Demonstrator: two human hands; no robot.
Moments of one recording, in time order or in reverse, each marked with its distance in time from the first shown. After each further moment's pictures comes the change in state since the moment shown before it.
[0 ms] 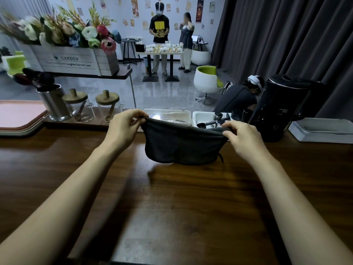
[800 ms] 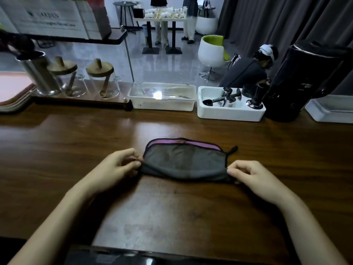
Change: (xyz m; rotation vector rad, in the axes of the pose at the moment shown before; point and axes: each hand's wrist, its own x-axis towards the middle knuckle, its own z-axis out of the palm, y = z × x) left_hand -0.125 -0.044 0.008 -0.305 -0.587 -0.336; right_hand -0.096 0.051 0.032 0.256 -0.657 0.155
